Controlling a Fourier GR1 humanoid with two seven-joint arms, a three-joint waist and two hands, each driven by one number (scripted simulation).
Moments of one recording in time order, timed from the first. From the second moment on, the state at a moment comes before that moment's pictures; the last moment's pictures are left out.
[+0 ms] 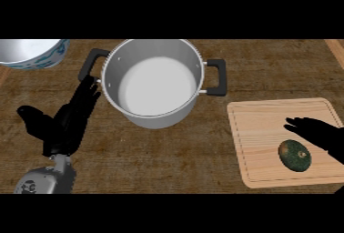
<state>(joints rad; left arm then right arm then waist) -0.15 0.15 -0.05 -1.66 0.12 0.13 0.31 0.03 -0.68 -0.02 -1.76 0.79 0.59 -0.36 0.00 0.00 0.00</state>
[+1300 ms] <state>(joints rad) -0.12 0.10 -0.04 -1.69 0.07 0.10 0.32 -0.03 -0.54 0.06 -1.60 1.04 0.49 -0.49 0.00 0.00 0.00</state>
